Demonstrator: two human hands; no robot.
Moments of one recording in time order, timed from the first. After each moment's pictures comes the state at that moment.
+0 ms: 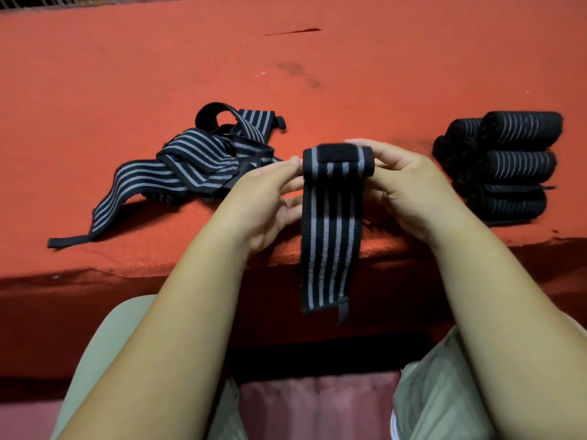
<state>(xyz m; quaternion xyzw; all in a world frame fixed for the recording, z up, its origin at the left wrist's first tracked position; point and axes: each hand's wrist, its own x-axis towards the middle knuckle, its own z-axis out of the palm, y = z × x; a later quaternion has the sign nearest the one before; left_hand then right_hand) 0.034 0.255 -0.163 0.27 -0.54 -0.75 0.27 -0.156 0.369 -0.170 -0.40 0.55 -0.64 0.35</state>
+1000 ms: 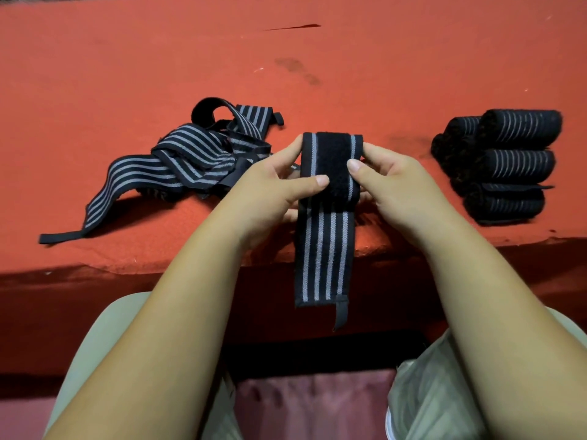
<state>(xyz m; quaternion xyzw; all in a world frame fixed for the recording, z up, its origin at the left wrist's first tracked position) 0.037 0.256 -0.159 0.25 -0.68 -0.65 0.22 -0.146 0.373 -0.171 -0.48 0.61 -0.56 0.28</state>
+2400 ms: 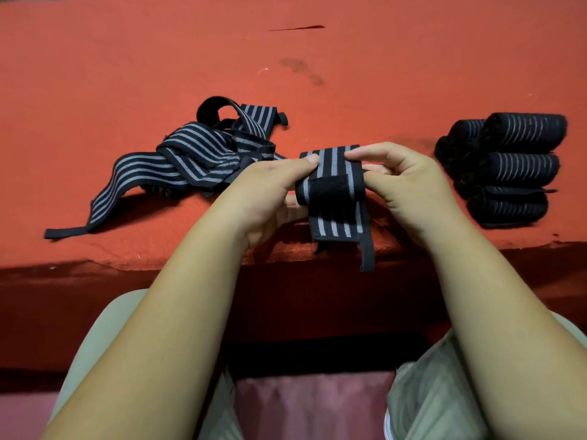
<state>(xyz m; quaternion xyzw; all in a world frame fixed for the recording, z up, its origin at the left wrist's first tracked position) 0.036 0.261 -0.153 0.29 -0.58 -0.72 0.24 -0.149 0.372 -0.174 -0.43 0.60 -0.63 0.25</state>
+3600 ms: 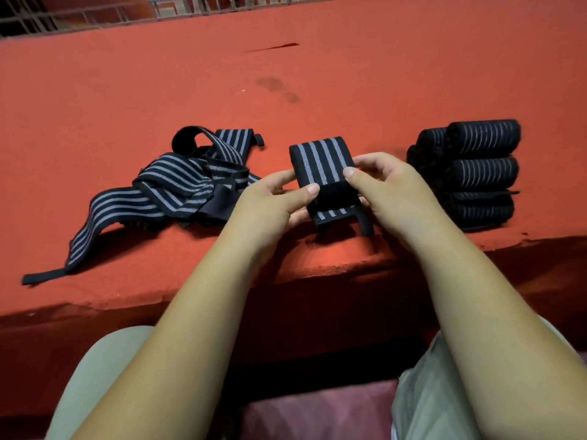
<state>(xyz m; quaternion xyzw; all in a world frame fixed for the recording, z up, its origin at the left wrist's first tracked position) -0.001 0.271 -0.161 0.27 -0.60 -0.70 0.30 -0.172 0.380 -0.166 -0.37 0.71 -0.57 0.19</state>
